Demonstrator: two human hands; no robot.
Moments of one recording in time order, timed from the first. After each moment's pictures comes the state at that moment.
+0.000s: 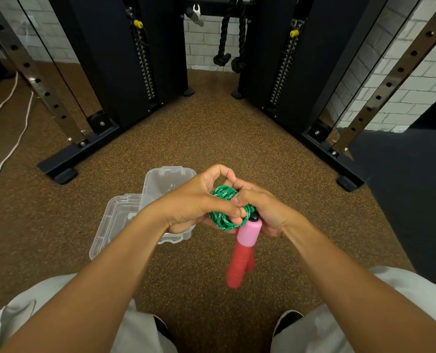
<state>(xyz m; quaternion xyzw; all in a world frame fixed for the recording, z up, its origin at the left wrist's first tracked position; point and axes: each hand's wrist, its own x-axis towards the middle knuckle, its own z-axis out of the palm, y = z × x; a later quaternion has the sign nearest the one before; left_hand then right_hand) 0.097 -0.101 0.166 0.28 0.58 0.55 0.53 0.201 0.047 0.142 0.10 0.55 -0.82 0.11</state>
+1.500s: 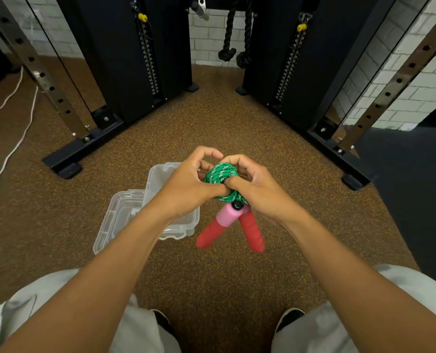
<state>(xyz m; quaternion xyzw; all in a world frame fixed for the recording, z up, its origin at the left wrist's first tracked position) 0.081 -0.104 0.153 0.27 0.74 0.54 0.29 0.179 0.045 0.141 0.12 0.75 -0.65 -0.07</state>
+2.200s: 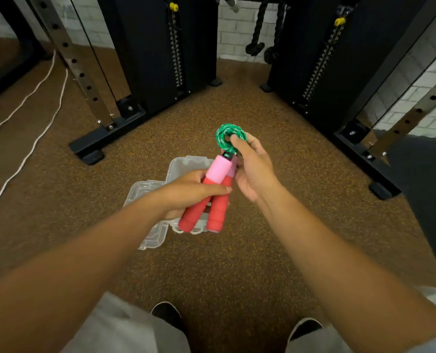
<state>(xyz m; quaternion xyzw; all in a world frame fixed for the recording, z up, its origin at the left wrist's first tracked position) 0.048 -0.139 0.118 0.16 0.72 0.51 0.43 0.083 0.008 0.114 0.27 0.40 -0.86 -0.17</state>
